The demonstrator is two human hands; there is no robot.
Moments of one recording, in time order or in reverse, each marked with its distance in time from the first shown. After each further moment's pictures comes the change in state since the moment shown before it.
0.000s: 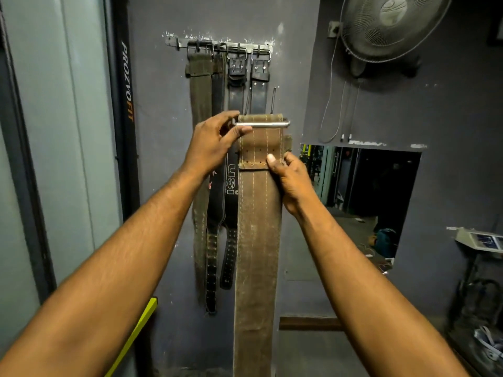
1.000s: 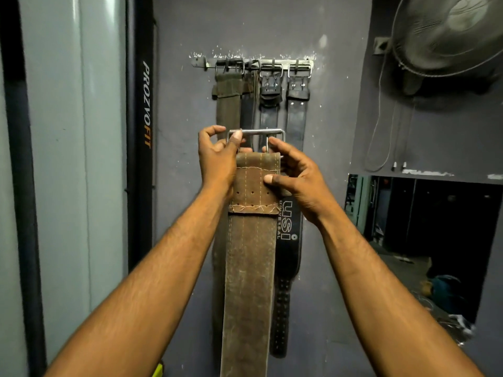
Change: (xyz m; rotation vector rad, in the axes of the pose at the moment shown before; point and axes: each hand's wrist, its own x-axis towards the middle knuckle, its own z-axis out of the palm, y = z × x) left_hand 0.089 -0.121 0.047 -0.731 0.424 -0.325; right_hand 0.160 0.045 0.025 -0.234 -0.315 -0.289
